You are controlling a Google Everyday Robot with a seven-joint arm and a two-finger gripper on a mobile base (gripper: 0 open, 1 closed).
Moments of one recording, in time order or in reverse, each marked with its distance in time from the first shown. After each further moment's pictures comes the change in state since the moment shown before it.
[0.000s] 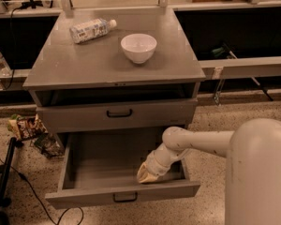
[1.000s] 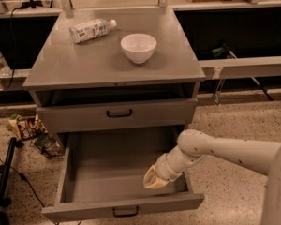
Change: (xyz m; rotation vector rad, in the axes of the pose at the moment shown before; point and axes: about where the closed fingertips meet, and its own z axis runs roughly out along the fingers) arm -0.015 0.046 -0.047 0.030 -0.087 0.083
